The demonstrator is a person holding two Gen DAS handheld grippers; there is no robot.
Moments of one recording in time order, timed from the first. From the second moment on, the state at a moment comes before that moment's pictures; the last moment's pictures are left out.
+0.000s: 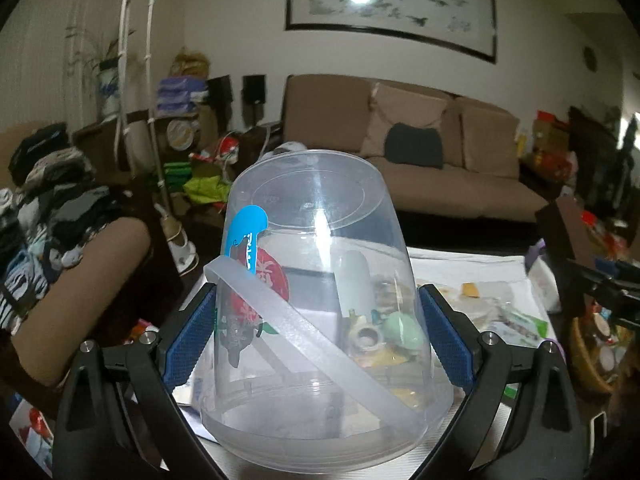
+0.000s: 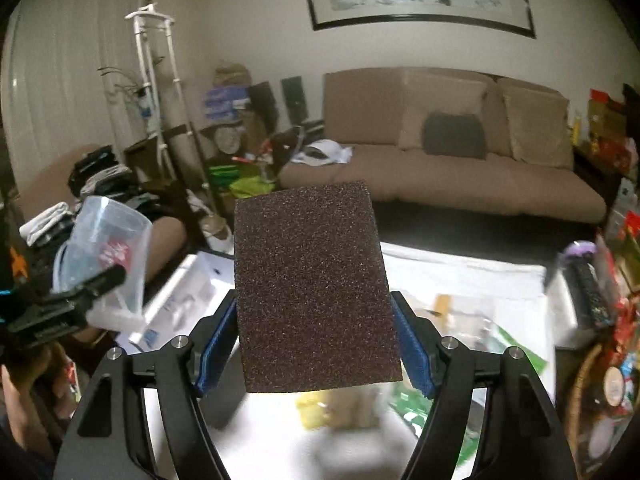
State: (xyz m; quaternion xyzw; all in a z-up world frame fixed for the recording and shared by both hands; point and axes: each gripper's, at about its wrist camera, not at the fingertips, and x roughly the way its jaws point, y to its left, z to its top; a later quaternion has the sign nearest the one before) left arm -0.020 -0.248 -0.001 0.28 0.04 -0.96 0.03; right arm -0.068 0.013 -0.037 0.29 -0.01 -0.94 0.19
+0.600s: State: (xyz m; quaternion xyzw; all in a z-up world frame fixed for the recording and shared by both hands) left arm -0.103 -0.351 -0.123 0.40 0.21 -0.89 -0.09; right arm -0.131 -0.112 -0.123 0.37 0.02 -0.89 0.26
